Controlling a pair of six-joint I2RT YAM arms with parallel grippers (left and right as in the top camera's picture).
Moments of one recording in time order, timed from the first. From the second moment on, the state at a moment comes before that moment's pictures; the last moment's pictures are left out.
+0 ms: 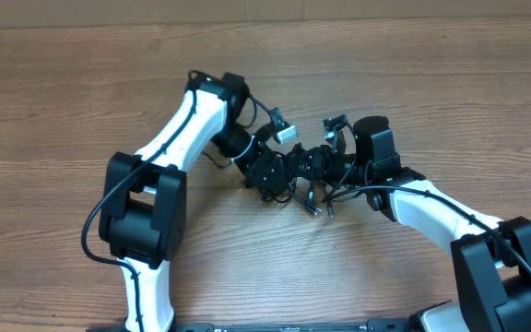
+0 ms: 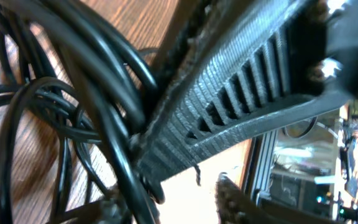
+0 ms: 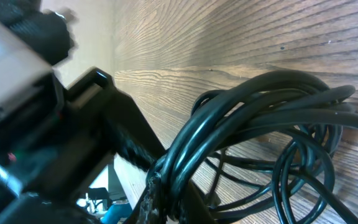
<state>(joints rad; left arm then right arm) -0.35 2.10 1.61 -1.29 0.83 0.68 0.34 1.64 0.75 0.21 -0.81 0.82</state>
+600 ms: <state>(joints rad) -0.35 2.10 1.56 -1.24 0.79 0.68 0.34 1.64 0.75 0.12 -0.77 0.82</state>
